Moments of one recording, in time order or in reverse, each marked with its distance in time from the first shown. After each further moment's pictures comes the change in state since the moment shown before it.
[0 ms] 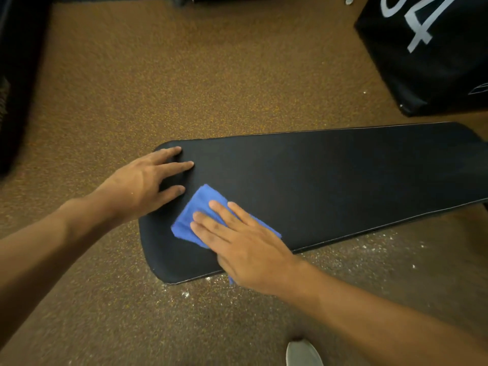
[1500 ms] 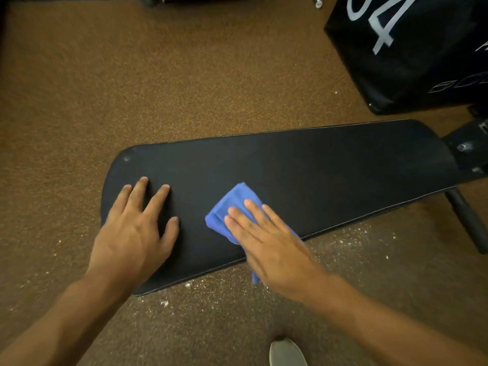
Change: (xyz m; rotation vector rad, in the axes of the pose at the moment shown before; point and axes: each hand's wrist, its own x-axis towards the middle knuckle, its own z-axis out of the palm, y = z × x) left_hand -0.041 0.072 0.056 0.044 0.141 -0.270; right_hand -0.077 0.043 -0.004 -0.004 0.035 0.218
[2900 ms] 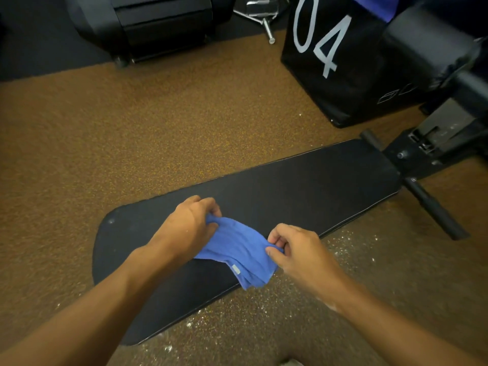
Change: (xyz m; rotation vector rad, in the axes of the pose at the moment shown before) left_hand 0.087 0.116 -0.058 -0.271 -0.282 0.257; right_hand -0.038 0.041 -0.079 0.610 0.183 0.721
